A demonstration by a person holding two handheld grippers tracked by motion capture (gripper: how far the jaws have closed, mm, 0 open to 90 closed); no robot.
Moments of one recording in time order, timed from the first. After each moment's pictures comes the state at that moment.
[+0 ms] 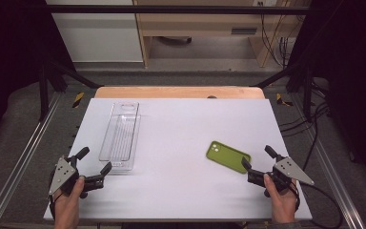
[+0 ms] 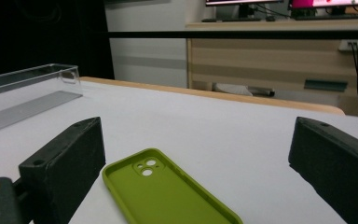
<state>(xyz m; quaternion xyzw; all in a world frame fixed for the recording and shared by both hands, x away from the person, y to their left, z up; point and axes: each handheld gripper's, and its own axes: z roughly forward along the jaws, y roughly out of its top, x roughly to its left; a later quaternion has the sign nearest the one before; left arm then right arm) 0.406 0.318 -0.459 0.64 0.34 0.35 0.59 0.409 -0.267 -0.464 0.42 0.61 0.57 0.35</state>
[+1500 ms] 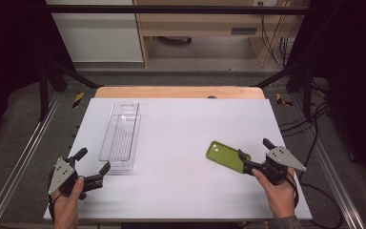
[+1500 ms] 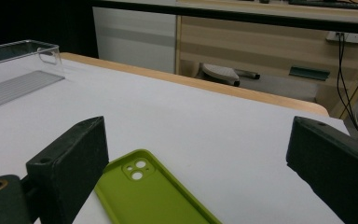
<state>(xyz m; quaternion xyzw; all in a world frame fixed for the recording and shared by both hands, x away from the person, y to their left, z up) 0.404 0.320 -0.459 0.64 0.36 0.35 0.58 0.423 -0.249 -0.431 0.43 0.65 0.51 0.36</state>
